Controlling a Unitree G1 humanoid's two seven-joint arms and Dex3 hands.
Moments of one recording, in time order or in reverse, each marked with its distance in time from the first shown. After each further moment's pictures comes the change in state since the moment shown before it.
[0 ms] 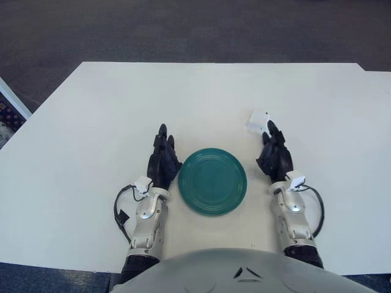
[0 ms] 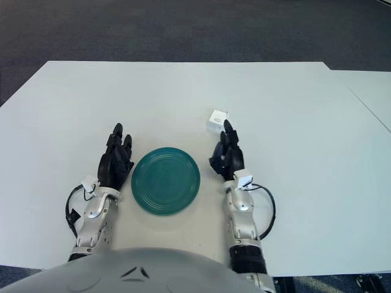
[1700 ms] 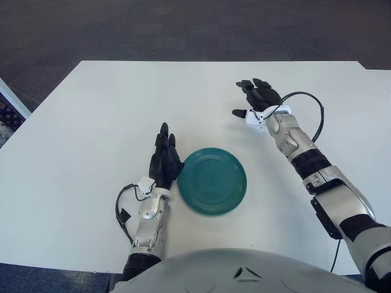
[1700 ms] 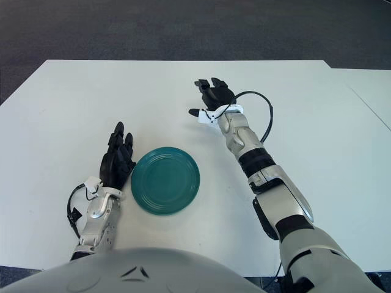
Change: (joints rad) left arm -0.014 0.001 -0.020 0.047 0.020 -0.073 0.015; right arm -0.759 -0.295 0.542 0.504 -0.748 0.220 -0.009
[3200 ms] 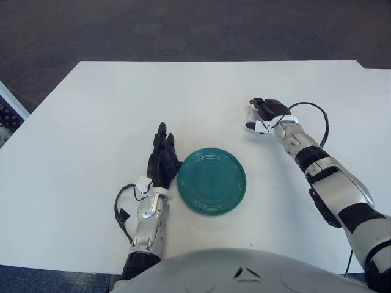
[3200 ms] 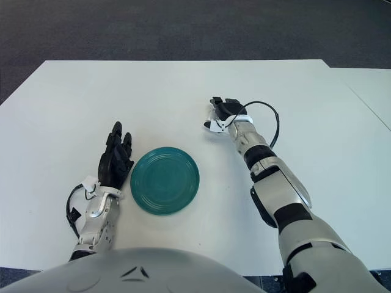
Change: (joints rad) left arm -0.008 0.001 0.010 0.003 -0.056 0.019 -0.022; right arm -0.116 0.007 0.042 0.453 0.017 -0.079 -0.081
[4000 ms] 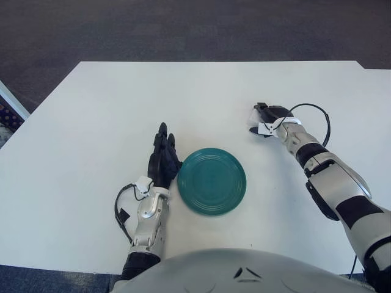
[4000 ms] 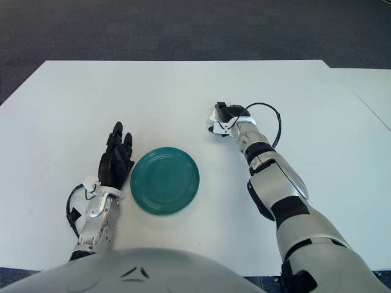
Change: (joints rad) left arm -0.003 -0.001 -0.003 0.011 0.018 -0.007 0.005; right arm -0.070 -0.007 0.080 0.169 -0.007 -0.022 0.021
